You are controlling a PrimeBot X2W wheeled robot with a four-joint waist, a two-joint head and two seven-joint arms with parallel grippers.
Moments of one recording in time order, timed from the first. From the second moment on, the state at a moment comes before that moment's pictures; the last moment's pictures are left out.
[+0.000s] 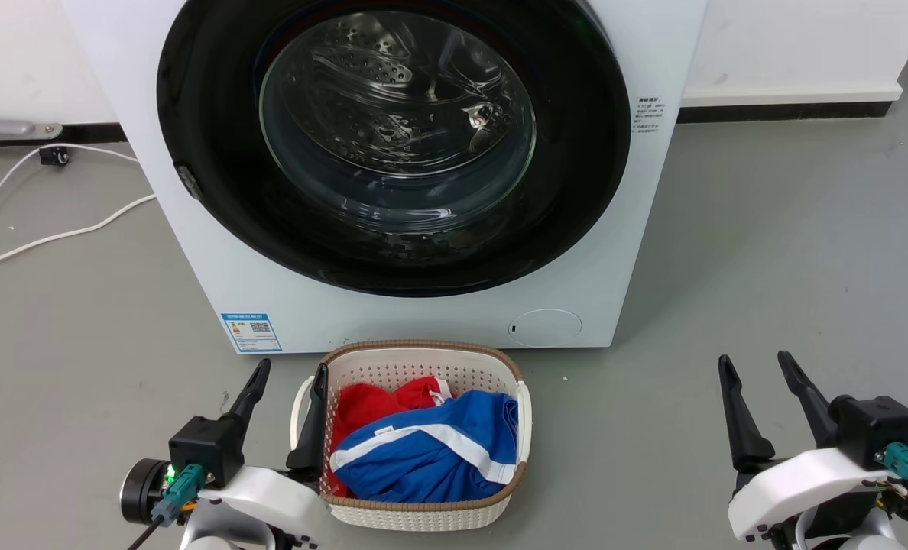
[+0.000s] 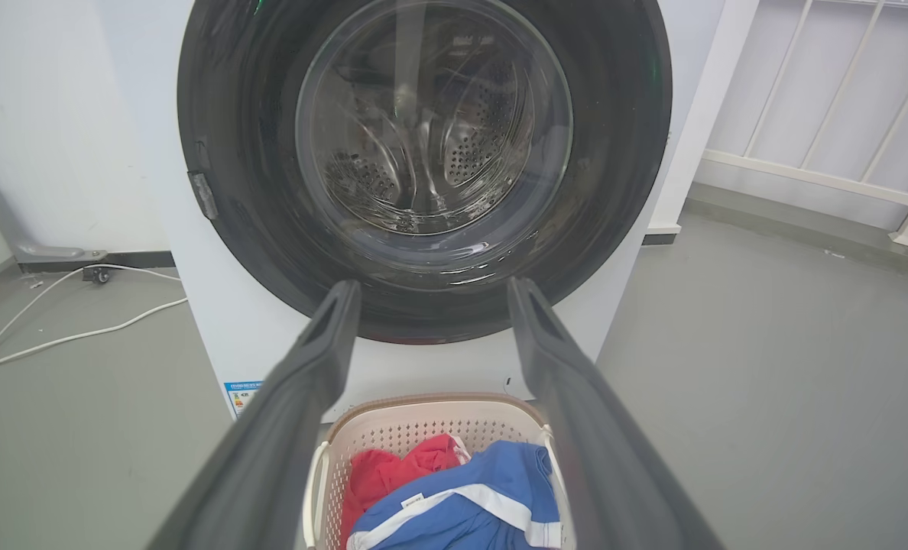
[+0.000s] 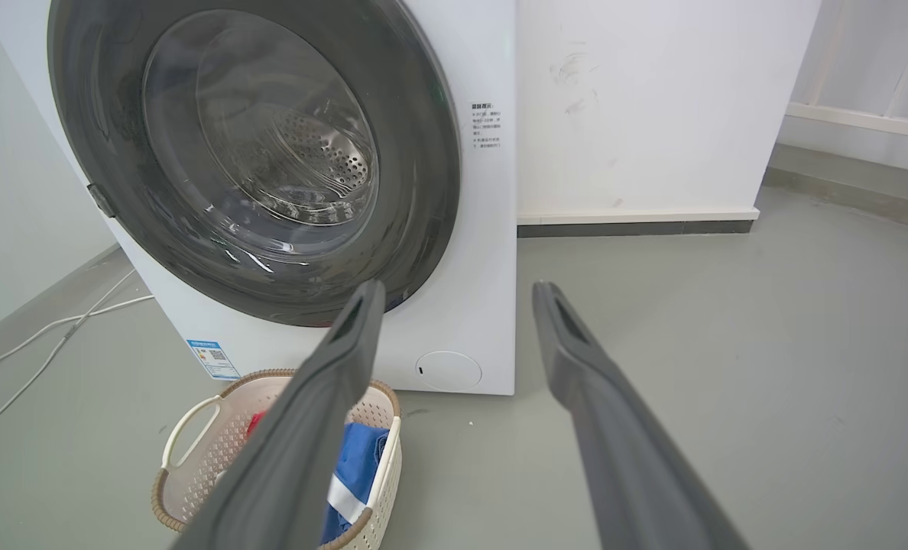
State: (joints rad) left arm -0.09 0.19 -0.20 0.21 -0.29 -0.03 -0.22; right arm -0.01 -0.05 -0.03 0.06 0.13 0.13 -0.03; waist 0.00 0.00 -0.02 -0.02
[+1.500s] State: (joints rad) left arm -0.09 0.12 -0.11 0.28 -0.18 -0.07 -0.26; right arm -0.02 -0.05 -0.01 0.12 0.20 0.13 -0.08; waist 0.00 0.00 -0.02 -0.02
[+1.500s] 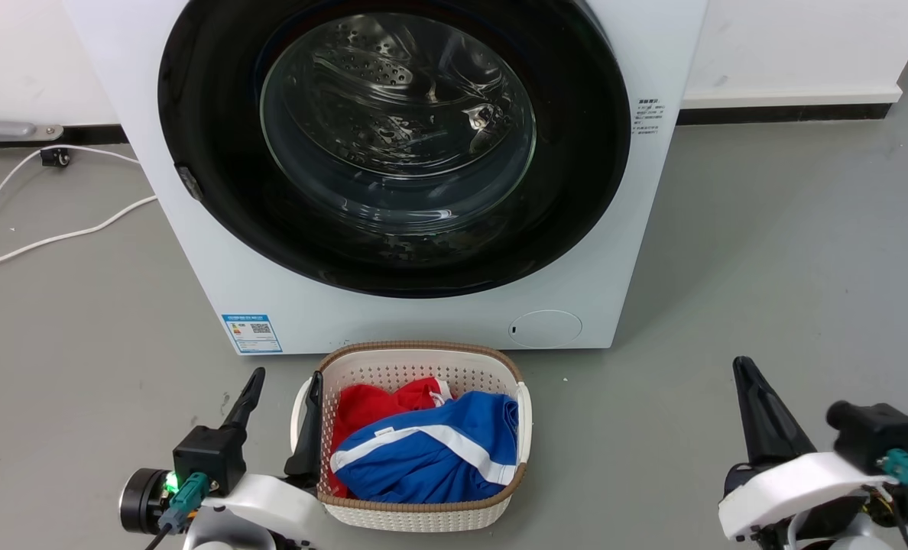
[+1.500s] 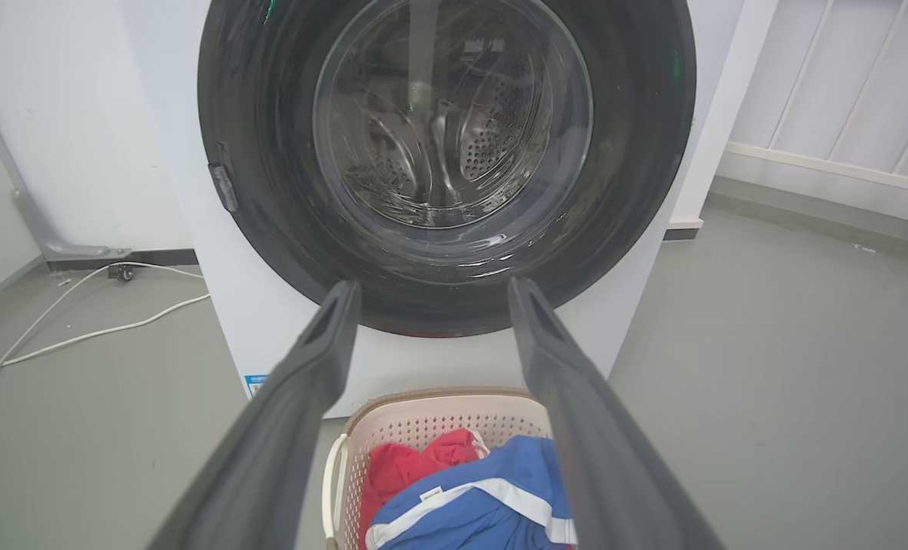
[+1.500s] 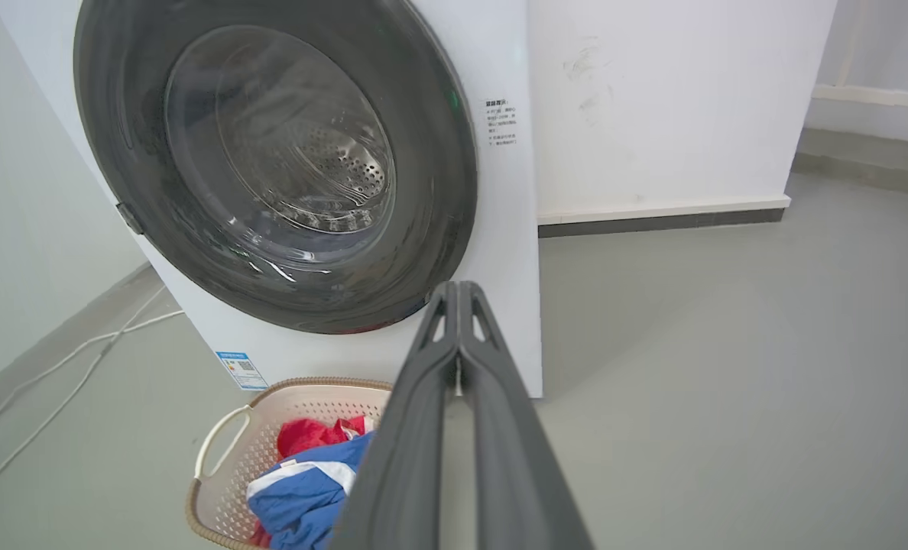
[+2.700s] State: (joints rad) left arm -0.22 0.09 -0.12 0.14 -0.14 -0.08 -0.26; right arm -0.67 -0.25 -0.20 0.72 1.81 0.13 0.22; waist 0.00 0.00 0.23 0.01
